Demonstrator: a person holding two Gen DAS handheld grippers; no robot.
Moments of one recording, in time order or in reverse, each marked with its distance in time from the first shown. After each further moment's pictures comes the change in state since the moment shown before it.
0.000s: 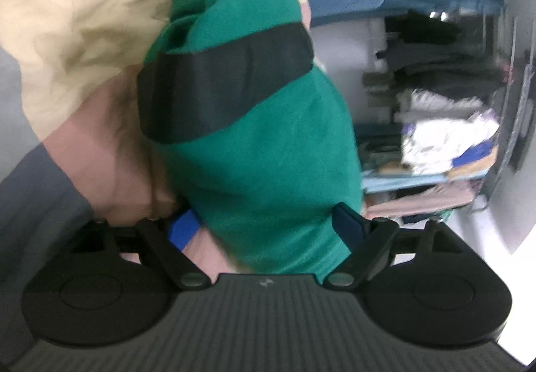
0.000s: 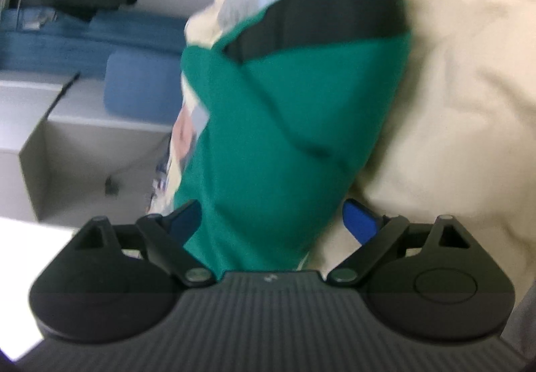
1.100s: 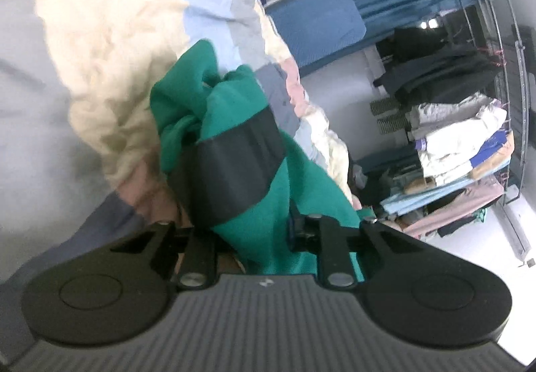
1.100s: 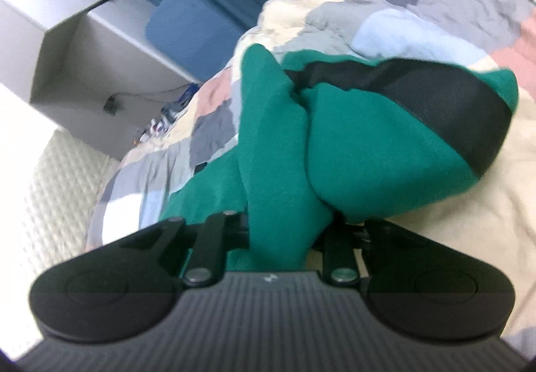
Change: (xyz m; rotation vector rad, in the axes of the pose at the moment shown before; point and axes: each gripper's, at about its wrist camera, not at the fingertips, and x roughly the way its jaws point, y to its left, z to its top) left arm -0.087 -0.062 -0.032 0.218 -0.211 0.142; right arm -0.036 0.068 -0.010 -0.536 0.068 -0.010
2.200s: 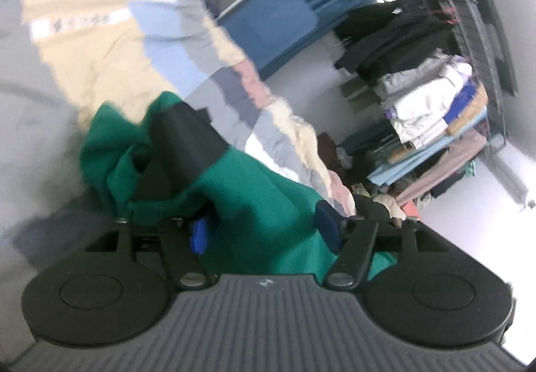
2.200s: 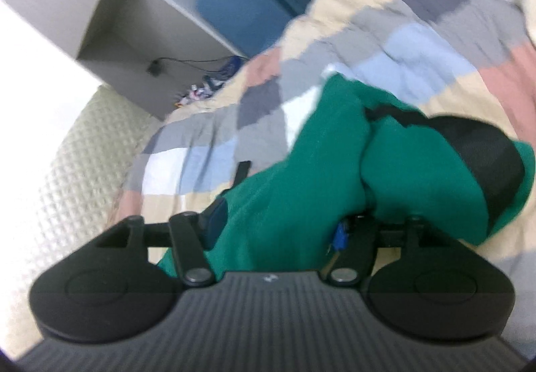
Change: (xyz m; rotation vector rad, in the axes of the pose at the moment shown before) left arm -0.122 -0.057 -0.057 0.233 -0.012 -0.049; right arm -0.097 0.033 -0.015 -0.157 0.066 0.108
